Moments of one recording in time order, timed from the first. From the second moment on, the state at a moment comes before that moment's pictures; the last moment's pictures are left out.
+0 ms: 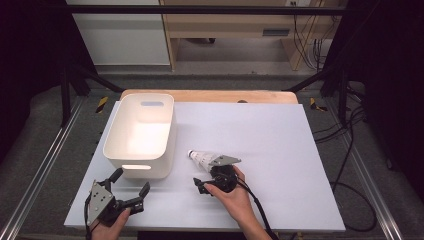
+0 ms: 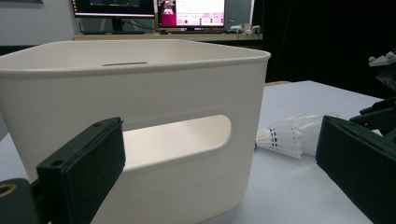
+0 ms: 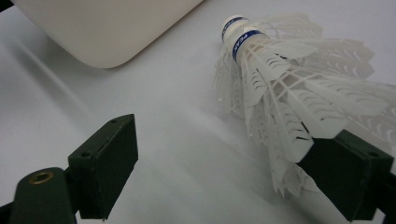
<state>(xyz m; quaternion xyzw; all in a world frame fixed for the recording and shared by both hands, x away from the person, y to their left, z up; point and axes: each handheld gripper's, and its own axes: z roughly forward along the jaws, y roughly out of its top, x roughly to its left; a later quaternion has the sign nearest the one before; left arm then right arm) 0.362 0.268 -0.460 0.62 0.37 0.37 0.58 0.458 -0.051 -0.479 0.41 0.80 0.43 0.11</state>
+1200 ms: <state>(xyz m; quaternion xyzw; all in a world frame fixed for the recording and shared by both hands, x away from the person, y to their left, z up) 0.363 0.269 -0.461 0.62 0.38 0.36 0.59 0.479 -0.037 -0.480 0.42 0.79 0.43 0.16</state>
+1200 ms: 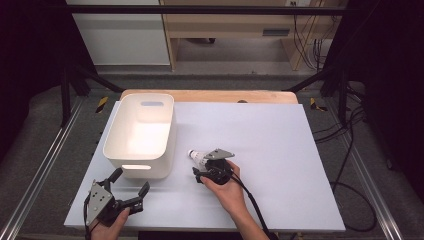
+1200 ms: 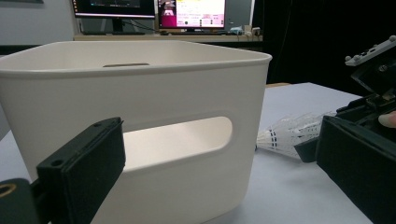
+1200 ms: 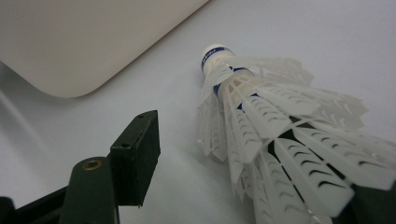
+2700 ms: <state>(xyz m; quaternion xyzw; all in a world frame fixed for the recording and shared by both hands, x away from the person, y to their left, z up) 0.363 0.269 -0.460 0.62 0.37 0.36 0.59 0.496 -0.057 -0.477 0.42 0.77 0.45 0.16</state>
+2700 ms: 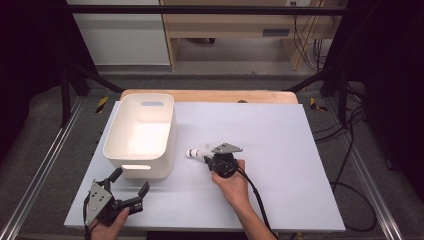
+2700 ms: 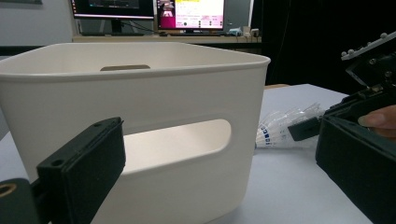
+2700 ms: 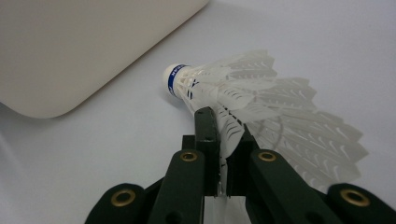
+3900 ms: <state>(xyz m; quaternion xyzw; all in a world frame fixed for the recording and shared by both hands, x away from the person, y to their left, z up) 0.363 0.269 -0.460 0.62 0.37 0.36 0.59 0.494 -0.080 -0.454 0.39 0.78 0.47 0.15</state>
